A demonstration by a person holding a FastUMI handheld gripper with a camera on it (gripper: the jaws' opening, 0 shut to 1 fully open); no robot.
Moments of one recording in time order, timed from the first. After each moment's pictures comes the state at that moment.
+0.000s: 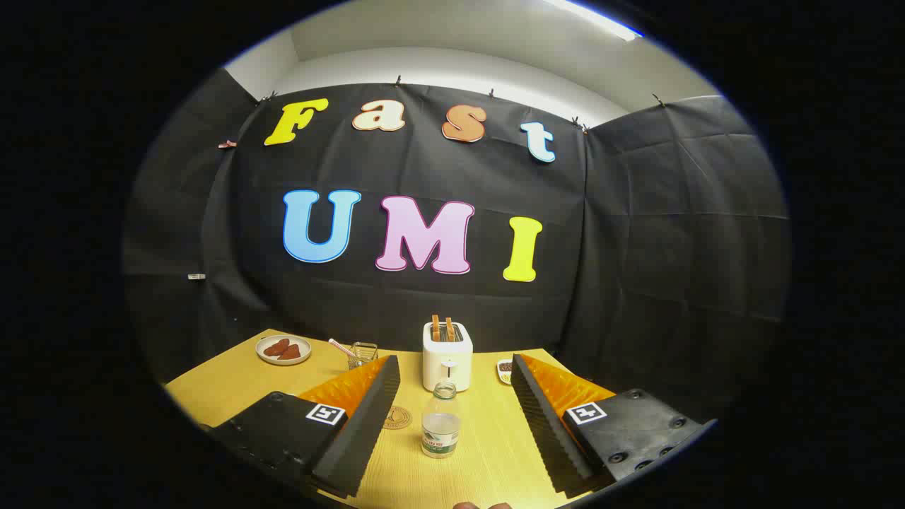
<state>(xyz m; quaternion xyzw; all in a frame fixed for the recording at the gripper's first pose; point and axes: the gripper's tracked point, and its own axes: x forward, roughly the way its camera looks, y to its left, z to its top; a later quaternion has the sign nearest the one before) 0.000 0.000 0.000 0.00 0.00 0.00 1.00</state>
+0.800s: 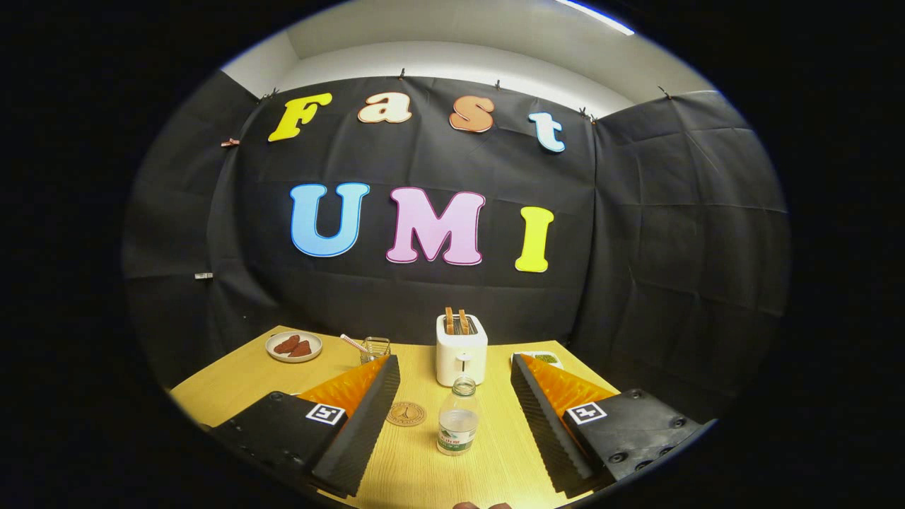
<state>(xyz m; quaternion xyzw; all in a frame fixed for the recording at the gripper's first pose) 0.012 0.016 -0.010 0.01 0.02 0.02 1.00</state>
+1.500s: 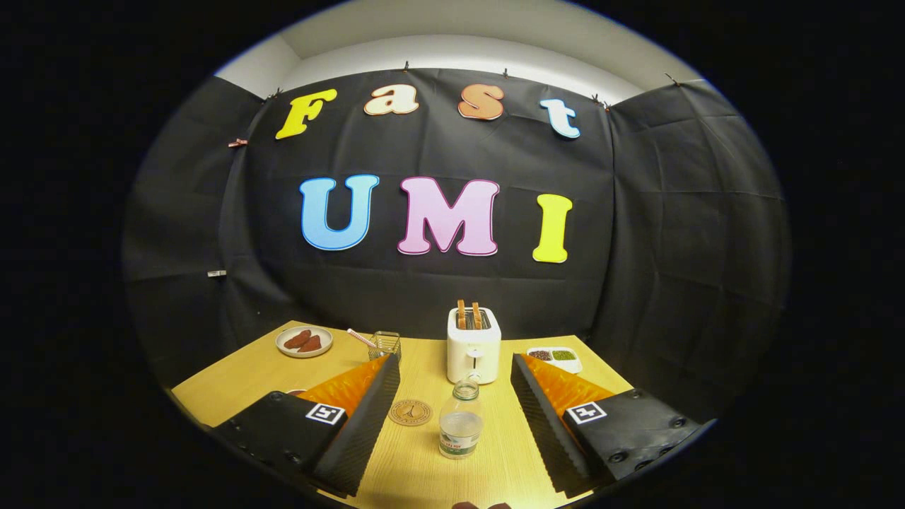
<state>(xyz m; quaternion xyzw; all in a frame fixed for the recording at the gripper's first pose) 0.048 0.010 -0.026 0.02 0.03 0.07 1.00</state>
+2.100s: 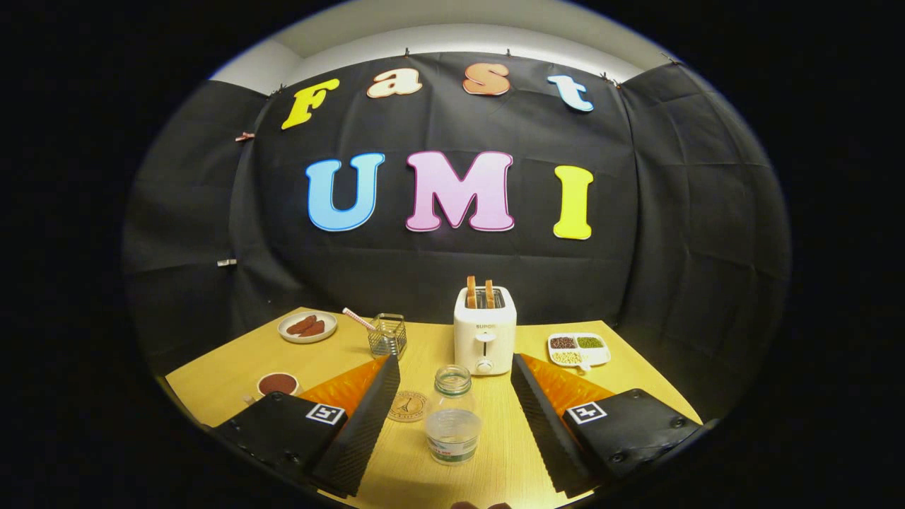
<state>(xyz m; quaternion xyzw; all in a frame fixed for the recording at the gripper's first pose) 0.102 0.006 -0.101 0.03 0.07 0.12 0.99</state>
